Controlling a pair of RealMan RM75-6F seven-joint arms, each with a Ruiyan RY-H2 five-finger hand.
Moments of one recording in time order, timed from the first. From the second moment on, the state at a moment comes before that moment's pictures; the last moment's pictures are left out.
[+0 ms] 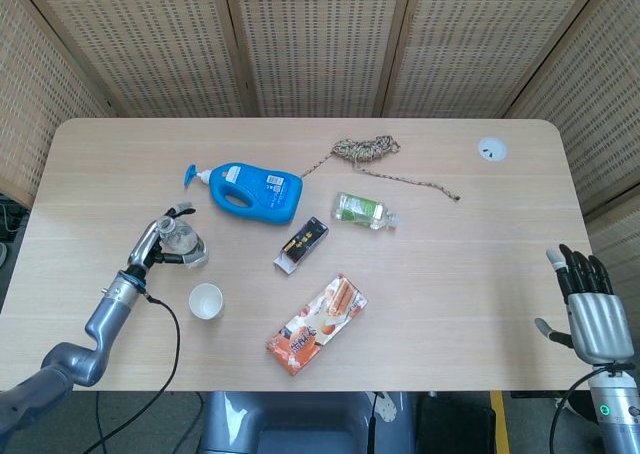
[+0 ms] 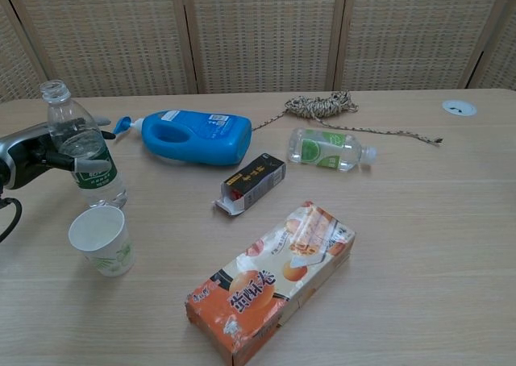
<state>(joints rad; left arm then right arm) -0.63 -1.75 -0.10 -0.69 1.45 0.88 -1.29 0.12 -1.19 0.09 -1.49 -1.48 1.46 -0.07</state>
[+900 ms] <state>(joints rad) -0.47 -1.37 -0.03 -1.05 1.48 1.14 -0.94 0.10 -1.16 0.07 -1.54 -1.53 1.52 -0.04</state>
